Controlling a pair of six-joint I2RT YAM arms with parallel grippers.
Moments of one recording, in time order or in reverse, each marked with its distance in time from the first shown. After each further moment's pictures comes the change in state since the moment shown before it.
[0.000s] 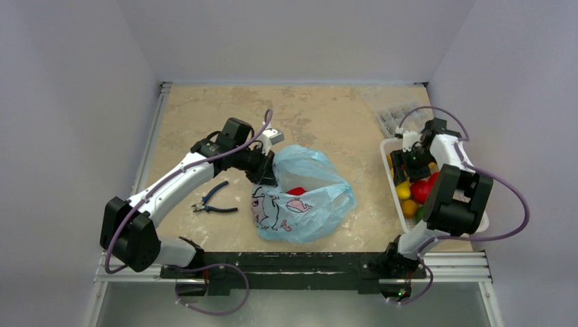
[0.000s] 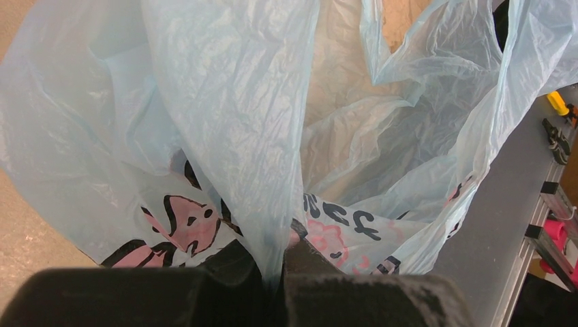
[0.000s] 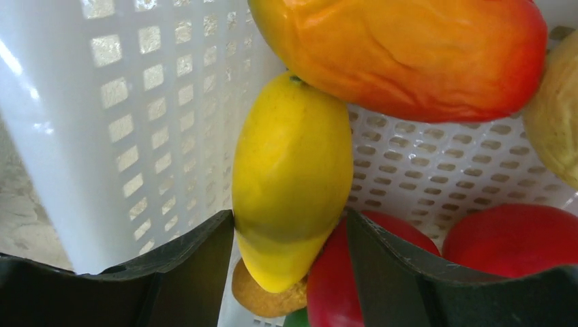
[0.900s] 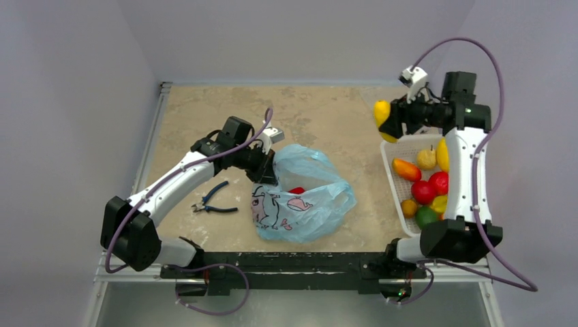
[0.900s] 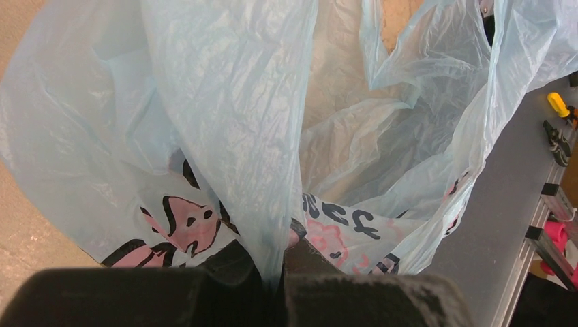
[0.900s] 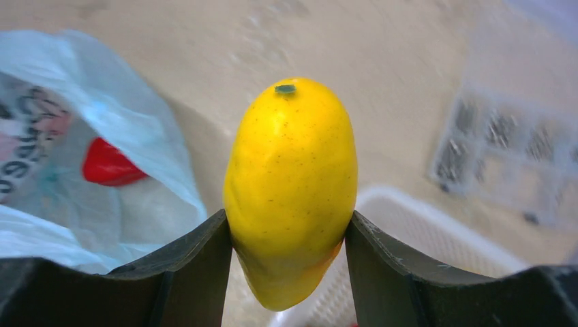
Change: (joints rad) left arm 0.000 0.002 0.013 -0.008 -0.011 0.002; right arm 0.054 -0.200 0.505 -0.192 -0.453 -0.032
